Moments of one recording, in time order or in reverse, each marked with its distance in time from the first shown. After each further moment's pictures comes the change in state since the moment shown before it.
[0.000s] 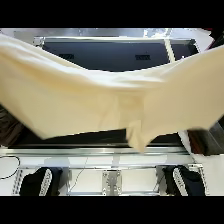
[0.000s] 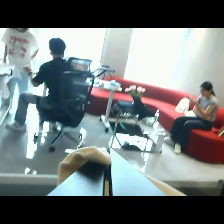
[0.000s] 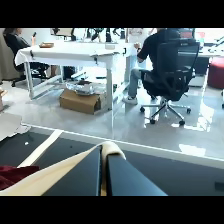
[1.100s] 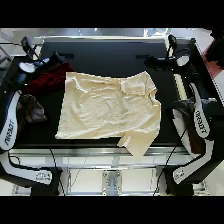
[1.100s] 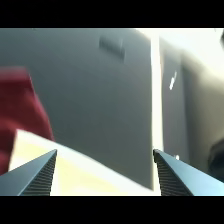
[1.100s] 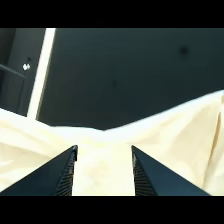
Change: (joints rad) left arm -0.189 -0.973 0.082 -0.066 0.302 -0.032; right arm 0.237 -1.167 0.119 -0.011 -0.281 0.000
